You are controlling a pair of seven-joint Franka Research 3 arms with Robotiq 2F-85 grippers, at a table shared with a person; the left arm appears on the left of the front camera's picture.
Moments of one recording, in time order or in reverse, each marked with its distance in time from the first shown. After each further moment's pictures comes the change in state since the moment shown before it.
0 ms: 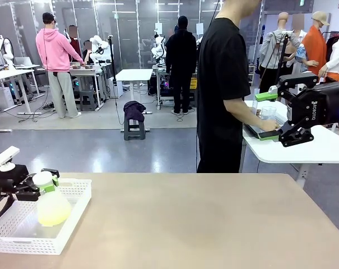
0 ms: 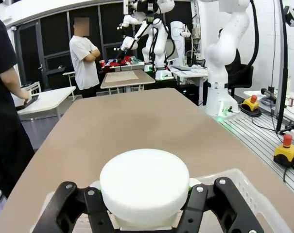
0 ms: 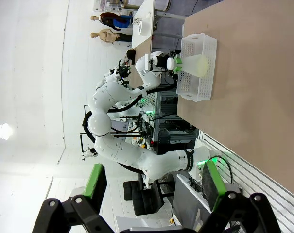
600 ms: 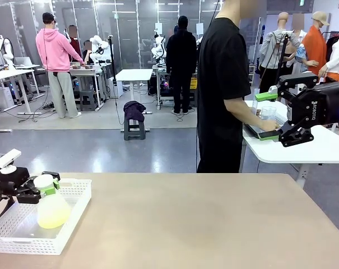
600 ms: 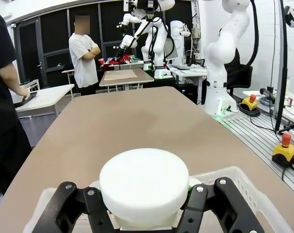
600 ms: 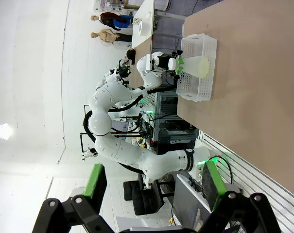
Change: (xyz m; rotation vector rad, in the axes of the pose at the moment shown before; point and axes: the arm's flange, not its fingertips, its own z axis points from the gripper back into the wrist) left arm -0.005 -0.002 -0.002 -0.009 0.001 0.013; right arm 0.000 0.000 0.000 0.000 0.000 0.000
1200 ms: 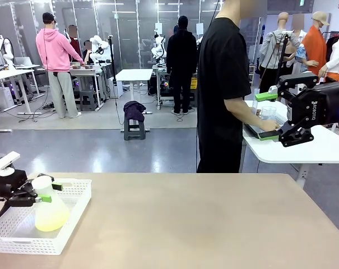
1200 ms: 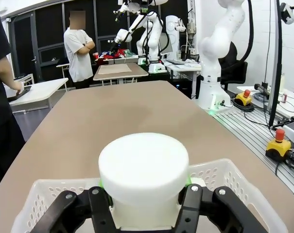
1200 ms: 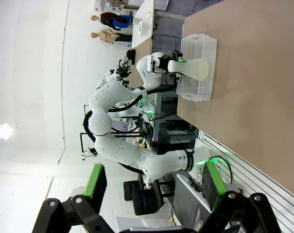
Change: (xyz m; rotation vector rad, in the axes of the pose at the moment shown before) left arm -0.003 -0.006 0.005 -0.025 0.027 0.017; right arm 0.000 0.000 0.000 0.000 0.000 0.000
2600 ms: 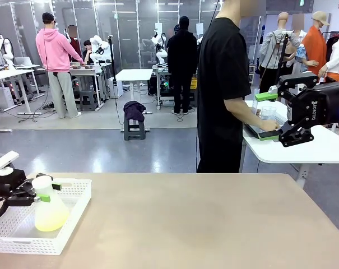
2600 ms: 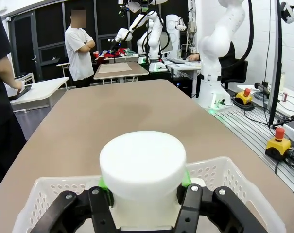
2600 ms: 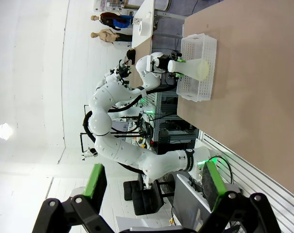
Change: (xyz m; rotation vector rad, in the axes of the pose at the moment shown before) left arm 0.003 -0.001 0.007 0.005 0.010 -0.003; right arm 0.000 0.000 0.000 0.000 0.000 0.000
